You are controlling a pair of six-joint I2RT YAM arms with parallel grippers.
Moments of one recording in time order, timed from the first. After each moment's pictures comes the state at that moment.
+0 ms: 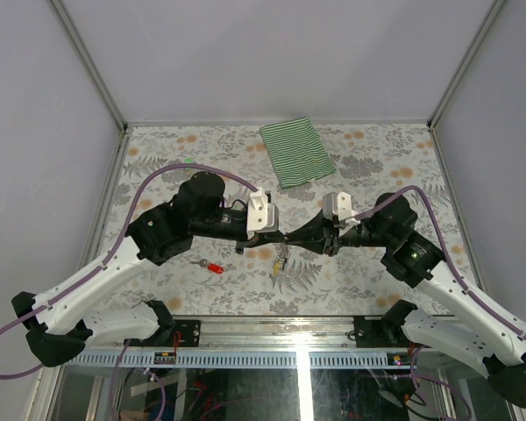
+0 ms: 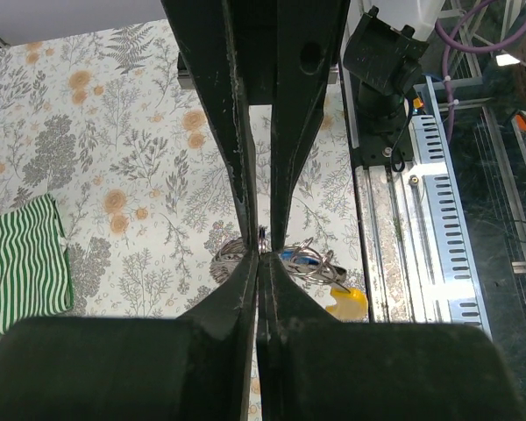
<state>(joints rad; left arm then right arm) -0.90 1.10 1.25 -0.54 0.62 0.38 0.73 0.84 0.82 -0.01 -0.81 -0.13</state>
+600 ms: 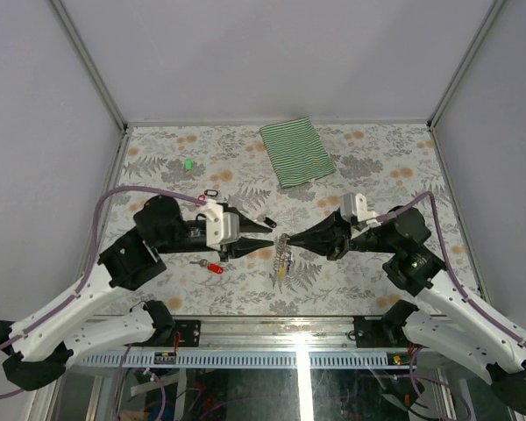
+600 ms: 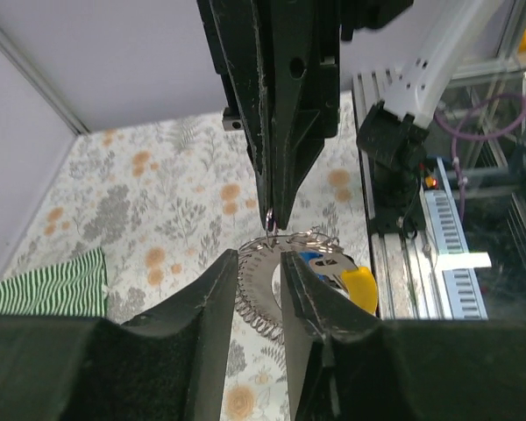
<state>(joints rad) -0.90 0.89 1.08 -0.31 0.59 0.29 0.73 0.78 0.73 0.22 -0.82 0.07</state>
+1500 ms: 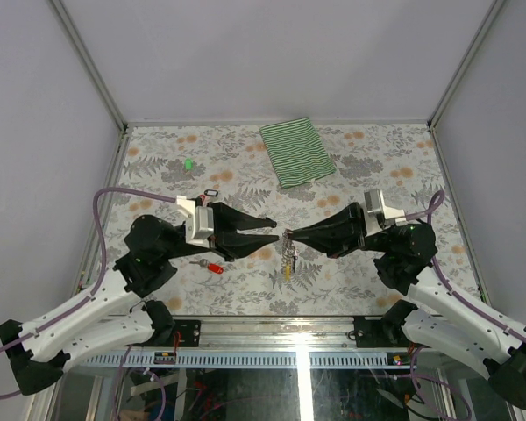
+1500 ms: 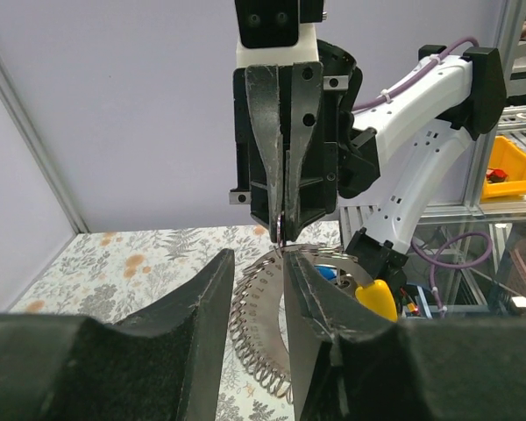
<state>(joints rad) -0.90 0.78 0.79 0.36 0.56 -0.06 0.73 0.82 0.60 0.89 -0.81 0.43</state>
